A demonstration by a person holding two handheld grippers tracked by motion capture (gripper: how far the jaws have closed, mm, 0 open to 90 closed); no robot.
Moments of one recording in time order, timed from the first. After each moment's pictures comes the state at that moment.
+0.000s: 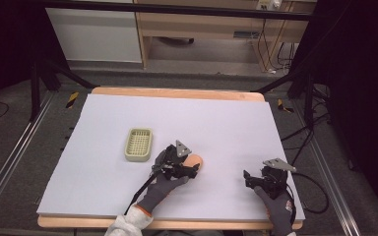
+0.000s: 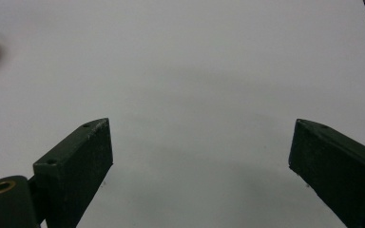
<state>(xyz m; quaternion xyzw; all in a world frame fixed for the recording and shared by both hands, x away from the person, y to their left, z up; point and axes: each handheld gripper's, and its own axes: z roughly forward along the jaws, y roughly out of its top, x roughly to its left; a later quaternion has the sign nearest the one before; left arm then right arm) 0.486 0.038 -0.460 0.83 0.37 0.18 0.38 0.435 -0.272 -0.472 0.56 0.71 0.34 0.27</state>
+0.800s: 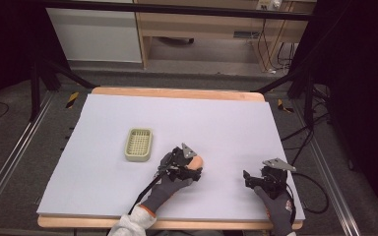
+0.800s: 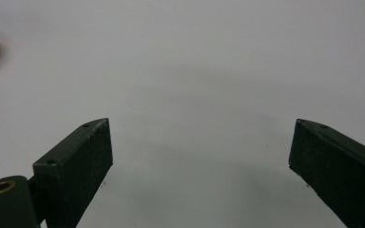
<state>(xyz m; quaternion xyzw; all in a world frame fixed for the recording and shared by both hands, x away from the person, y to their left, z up) 0.490 0.024 -0.475 0.85 0.36 0.16 0.35 0.436 -0.272 -0.473 0.56 0.71 0.34 0.27</state>
